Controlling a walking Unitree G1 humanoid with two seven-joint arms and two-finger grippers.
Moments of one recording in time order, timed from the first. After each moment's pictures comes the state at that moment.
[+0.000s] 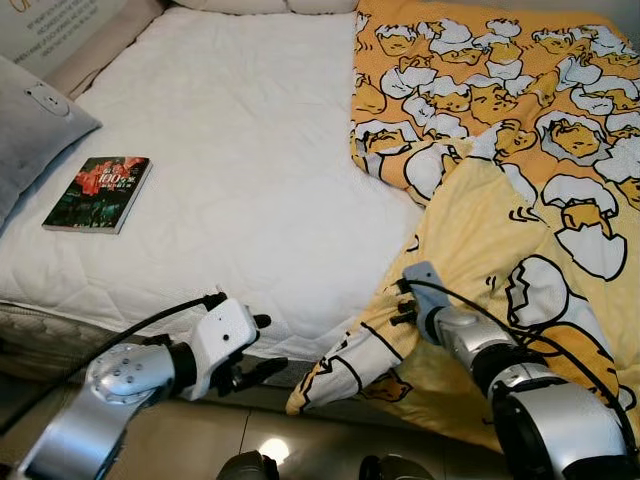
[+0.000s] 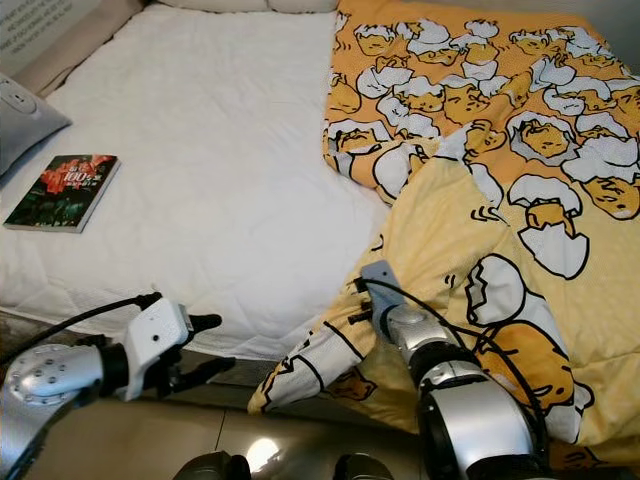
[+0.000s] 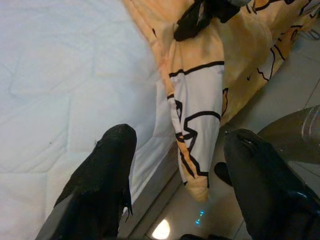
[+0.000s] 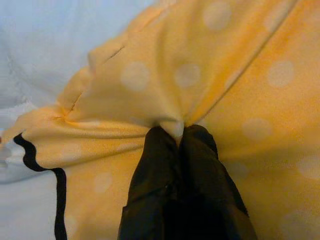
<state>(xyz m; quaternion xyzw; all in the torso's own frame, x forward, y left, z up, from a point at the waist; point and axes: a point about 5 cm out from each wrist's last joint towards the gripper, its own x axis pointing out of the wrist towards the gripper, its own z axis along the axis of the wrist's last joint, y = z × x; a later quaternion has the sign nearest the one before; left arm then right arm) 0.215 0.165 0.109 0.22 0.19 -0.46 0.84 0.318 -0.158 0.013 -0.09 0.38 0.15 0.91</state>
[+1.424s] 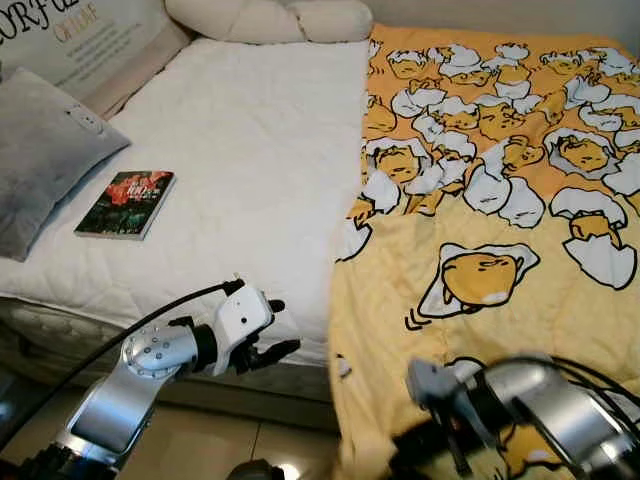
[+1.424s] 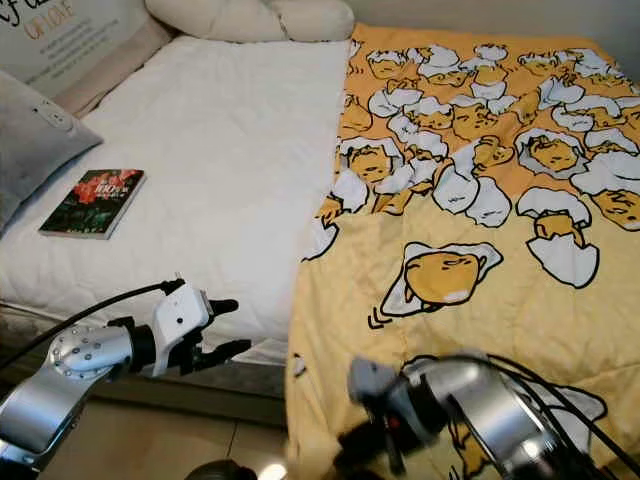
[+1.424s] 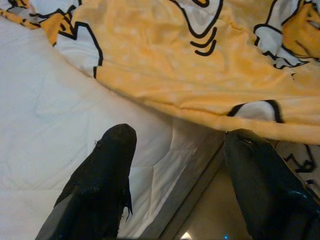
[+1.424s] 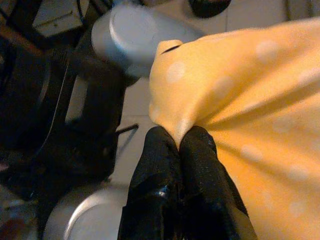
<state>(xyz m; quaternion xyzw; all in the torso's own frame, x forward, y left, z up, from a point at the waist) 0.241 0.155 0.096 0.22 0.16 -0.47 0.84 0.190 -0.158 0.057 -0.09 0.39 0.69 0.60</state>
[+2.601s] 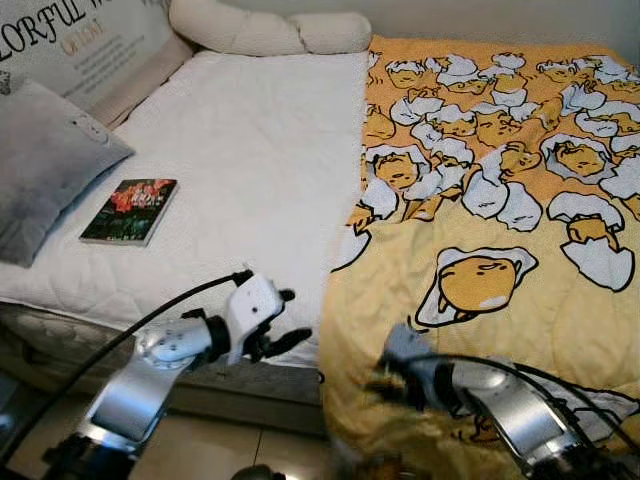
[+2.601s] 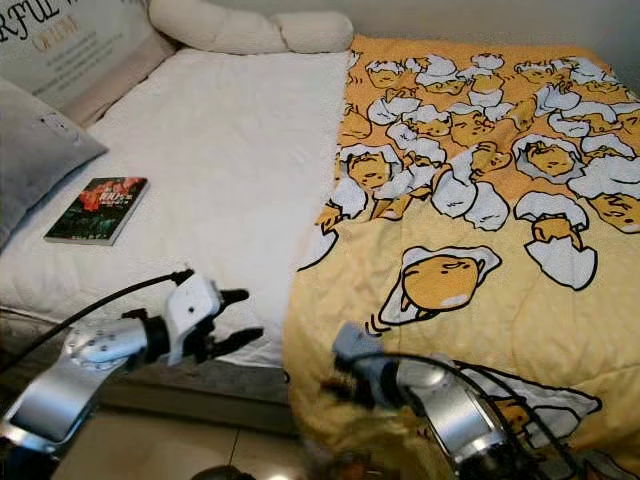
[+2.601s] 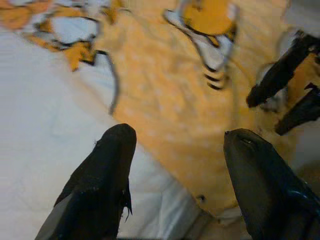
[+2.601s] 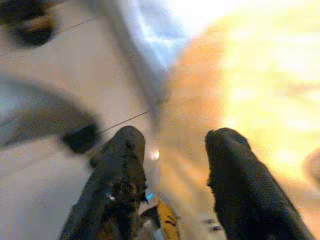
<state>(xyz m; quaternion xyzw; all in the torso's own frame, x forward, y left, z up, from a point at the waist) 0.254 0.141 0.097 0.19 0.13 -0.45 0.86 0.238 -0.143 0.026 -0.16 0.34 0.42 0.83</state>
